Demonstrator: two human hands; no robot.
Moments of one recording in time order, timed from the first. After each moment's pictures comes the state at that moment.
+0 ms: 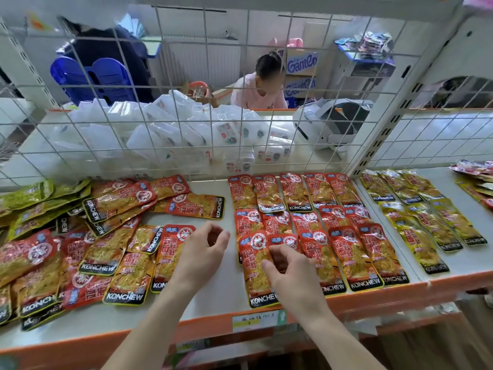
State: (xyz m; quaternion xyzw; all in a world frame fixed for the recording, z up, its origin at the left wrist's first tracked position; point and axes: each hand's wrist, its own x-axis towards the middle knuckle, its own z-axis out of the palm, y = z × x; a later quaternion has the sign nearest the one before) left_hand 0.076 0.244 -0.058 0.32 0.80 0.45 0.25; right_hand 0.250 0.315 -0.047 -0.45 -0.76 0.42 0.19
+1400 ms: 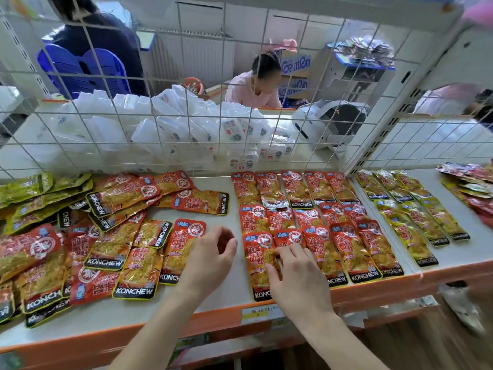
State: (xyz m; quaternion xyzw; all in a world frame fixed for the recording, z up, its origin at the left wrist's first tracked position) left_hand 0.080 0.224 -0.065 0.40 0.78 0.42 0.22; right_hand 0.247 0.295 -0.051 -0.45 -0.88 0.13 0.08
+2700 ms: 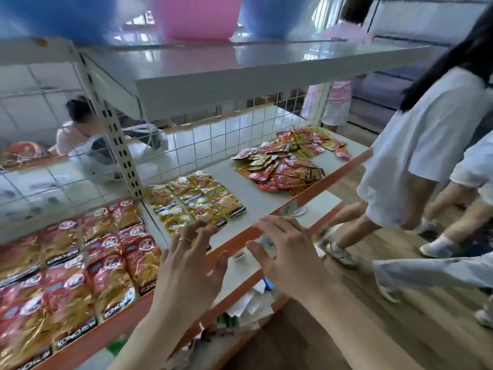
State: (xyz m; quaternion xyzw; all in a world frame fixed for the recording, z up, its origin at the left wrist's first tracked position) left_hand 0.453 0.401 0.007 0.66 0.68 0.30 0.06; right_hand 0.647 0.446 0.026 -0.54 -0.80 0.11 0.24
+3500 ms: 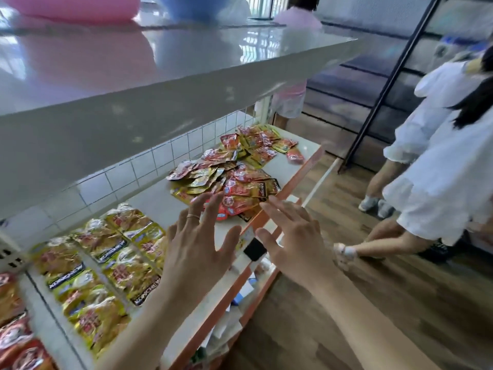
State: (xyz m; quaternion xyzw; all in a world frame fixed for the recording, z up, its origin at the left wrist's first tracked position) left_hand 0.543 0.589 0.017 0.75 0.59 0.28 0.10; right_hand 0.735 0.577 0.035 -0.66 -0.72 0.07 0.20
